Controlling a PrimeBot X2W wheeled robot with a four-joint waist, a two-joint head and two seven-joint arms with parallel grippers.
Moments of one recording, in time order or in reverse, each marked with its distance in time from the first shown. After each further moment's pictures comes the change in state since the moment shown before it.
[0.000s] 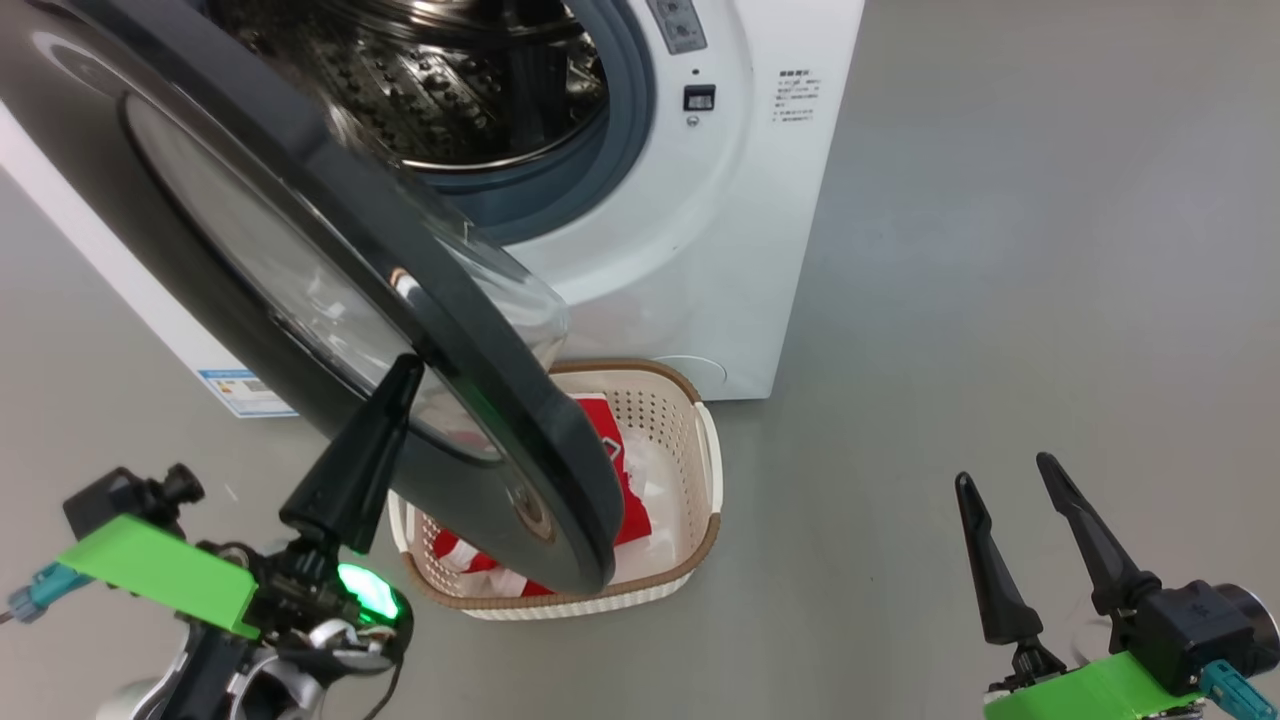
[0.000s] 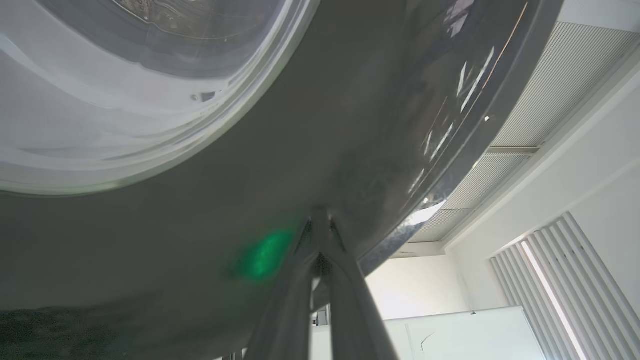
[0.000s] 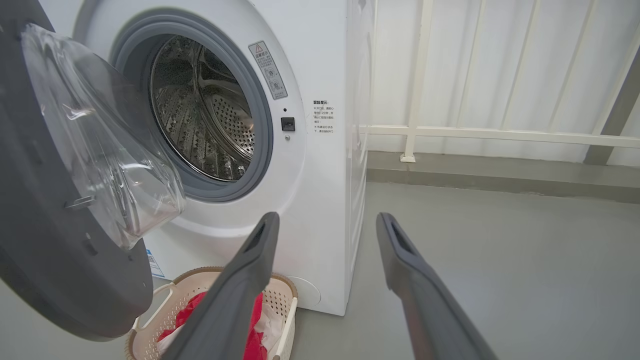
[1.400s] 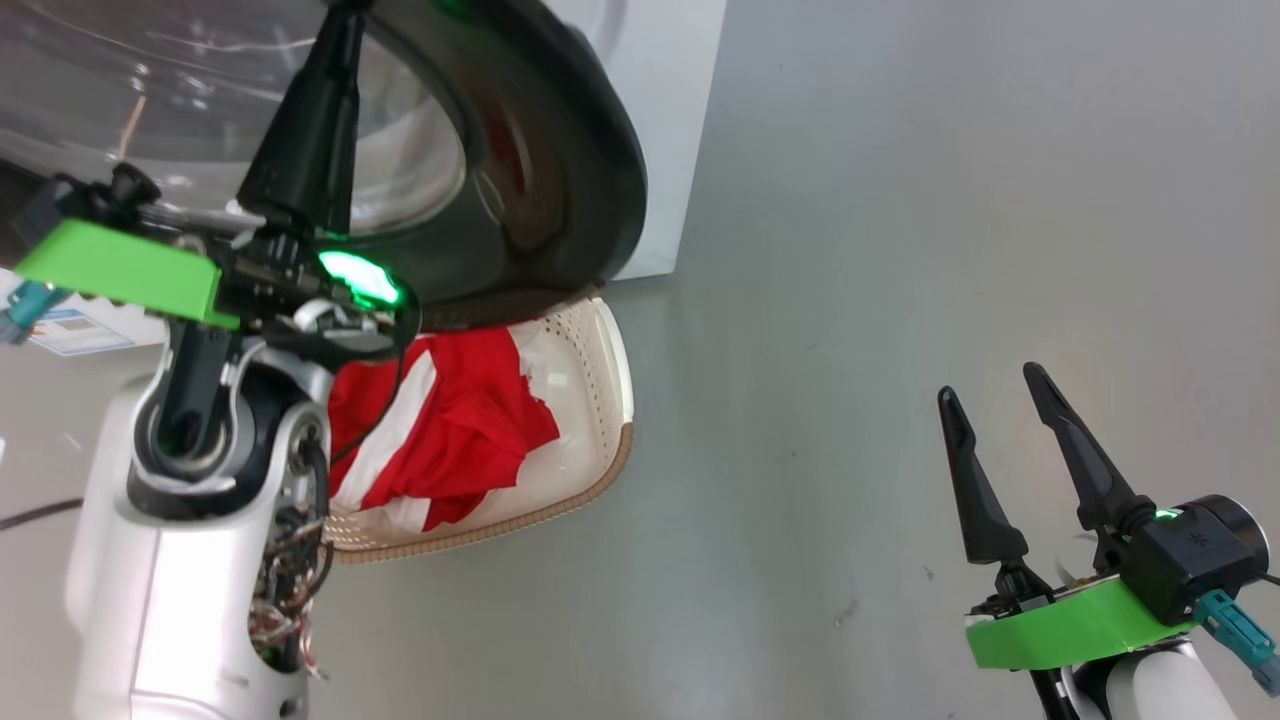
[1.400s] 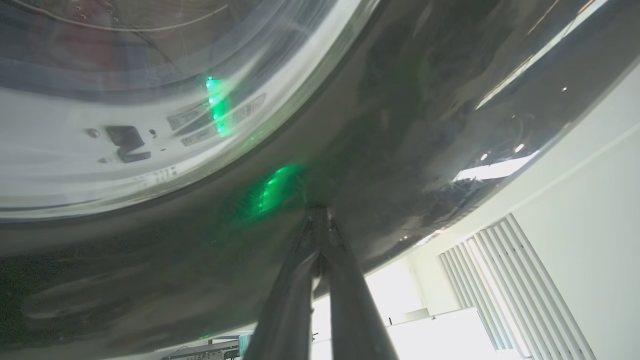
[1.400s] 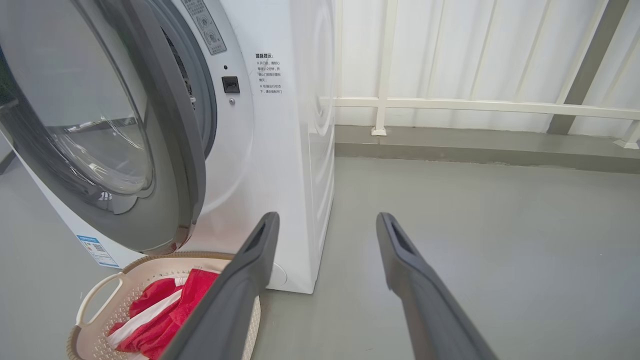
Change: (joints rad) left arm -0.532 -0.012 -0.056 0.413 -0.080 -0.245 -0.124; right arm -0.132 -0.001 0.026 -0.007 0.000 0.000 0.000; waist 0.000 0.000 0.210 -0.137
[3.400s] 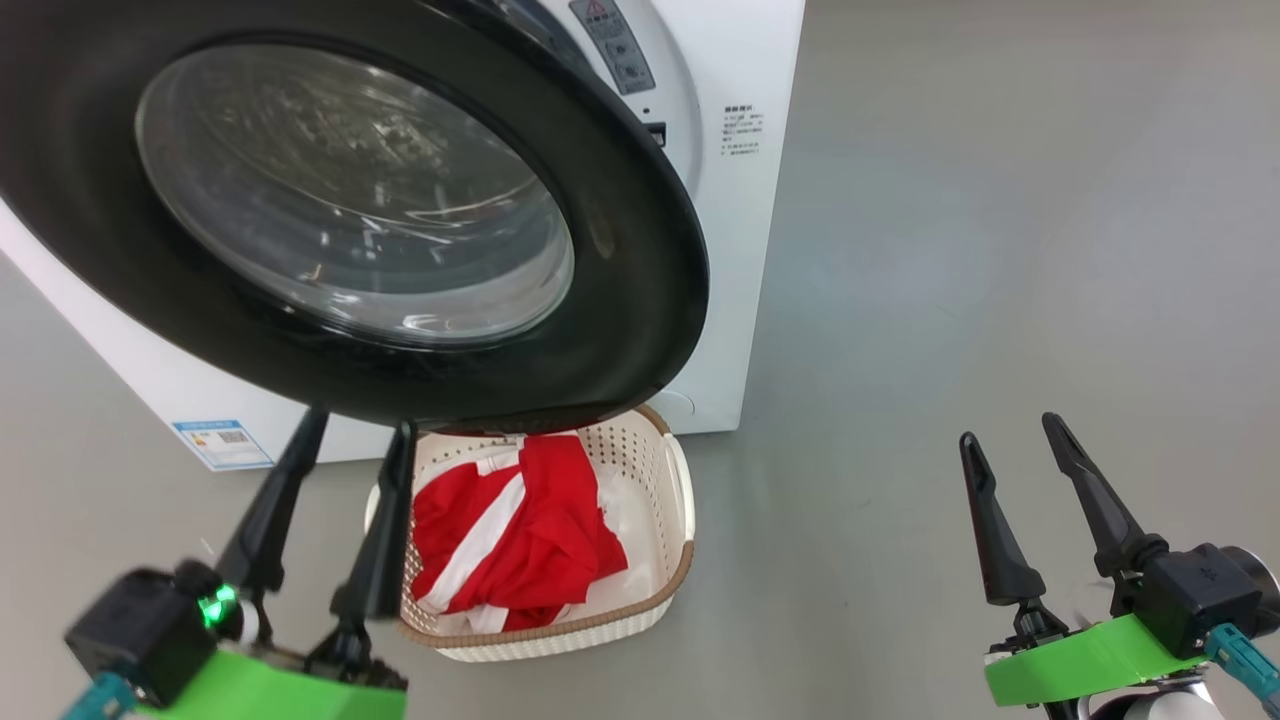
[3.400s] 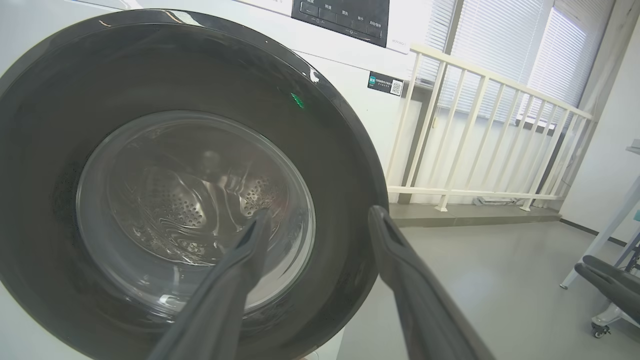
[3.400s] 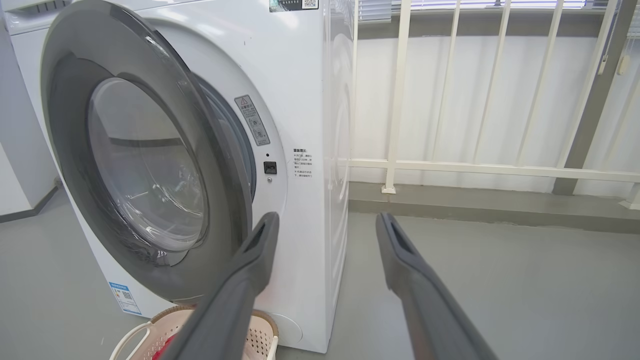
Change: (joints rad) left arm 0.554 0.300 -0.196 -0.257 1.269 0.039 -0.412; right arm 0.067 0.000 -0.032 0.023 0.009 0.000 0.000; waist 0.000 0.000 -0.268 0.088
